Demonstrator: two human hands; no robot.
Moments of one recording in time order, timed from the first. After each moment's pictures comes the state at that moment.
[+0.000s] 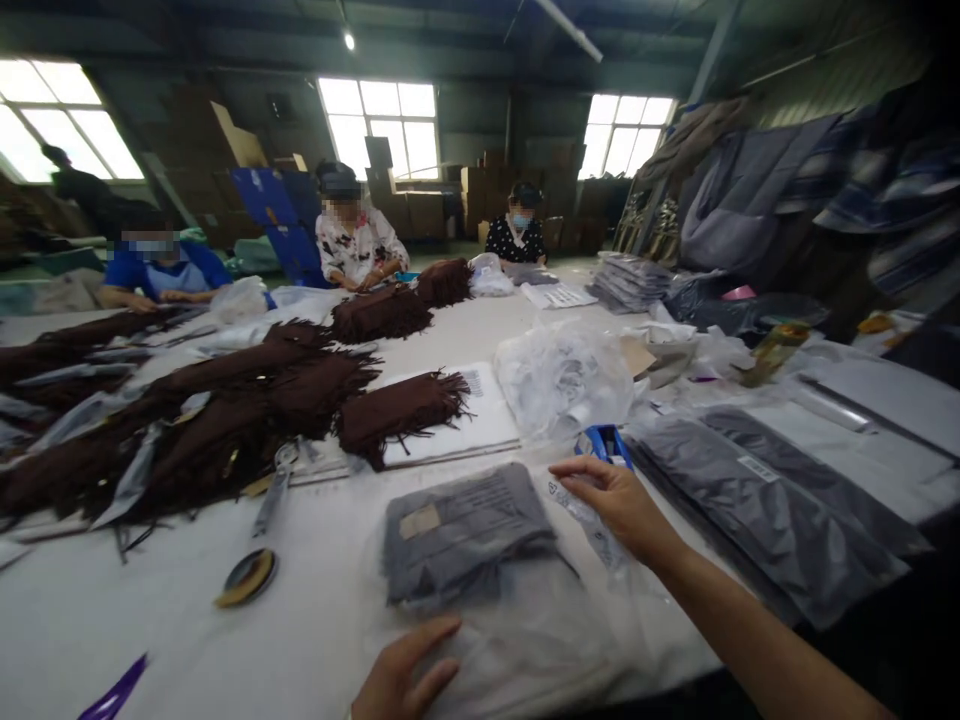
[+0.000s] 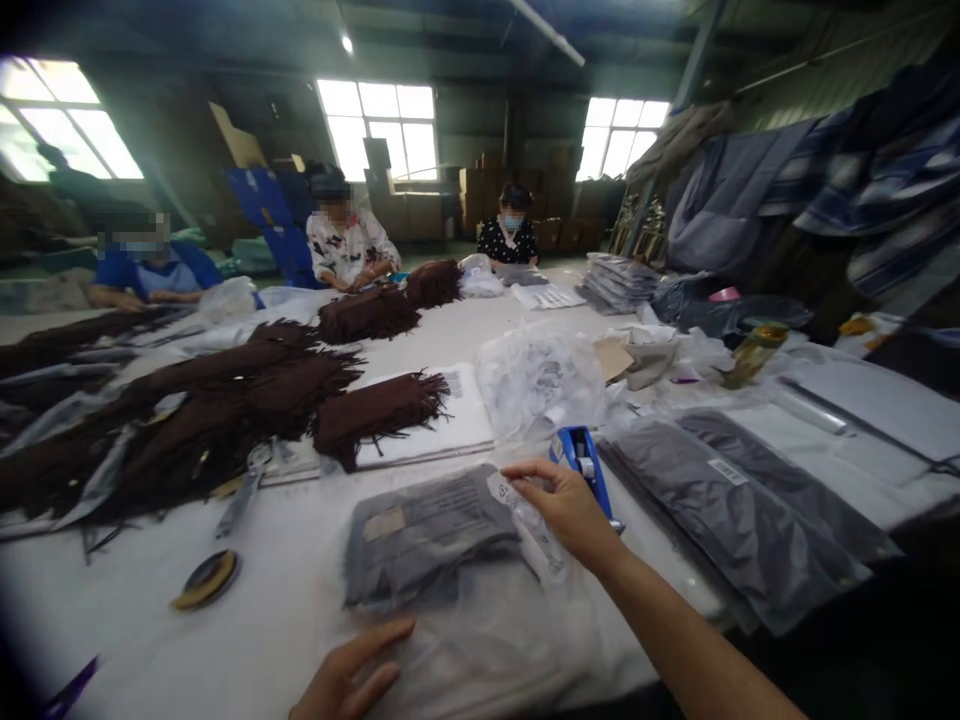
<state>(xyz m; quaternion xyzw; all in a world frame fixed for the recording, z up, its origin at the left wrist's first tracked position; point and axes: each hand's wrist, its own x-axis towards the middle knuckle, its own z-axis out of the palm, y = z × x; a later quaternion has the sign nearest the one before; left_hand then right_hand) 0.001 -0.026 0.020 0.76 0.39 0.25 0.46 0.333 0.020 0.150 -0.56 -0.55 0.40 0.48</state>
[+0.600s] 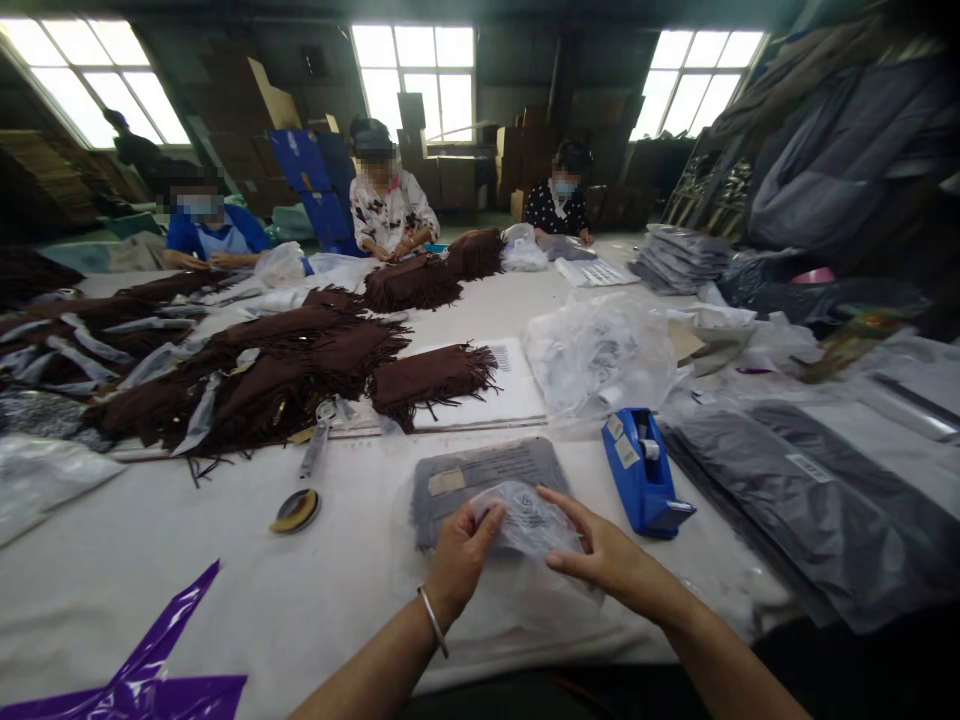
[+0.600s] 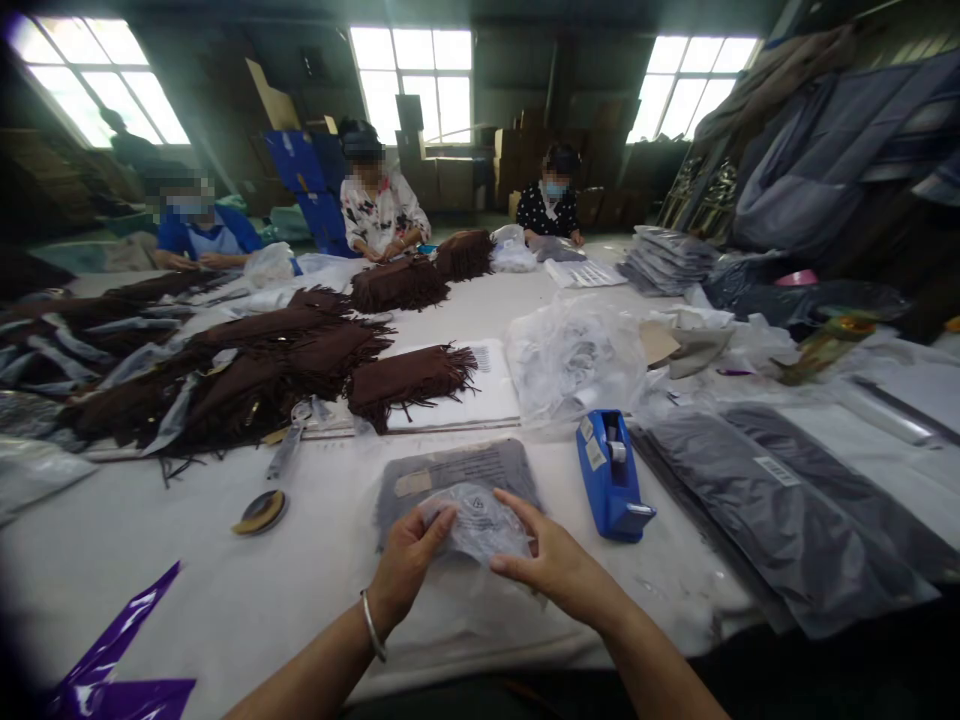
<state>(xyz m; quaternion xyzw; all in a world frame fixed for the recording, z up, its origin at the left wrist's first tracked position) 0.074 0.007 0.087 0.52 0.43 0.42 0.61 0.292 -0.023 0.107 -0.51 -0.57 0.55 0.34</state>
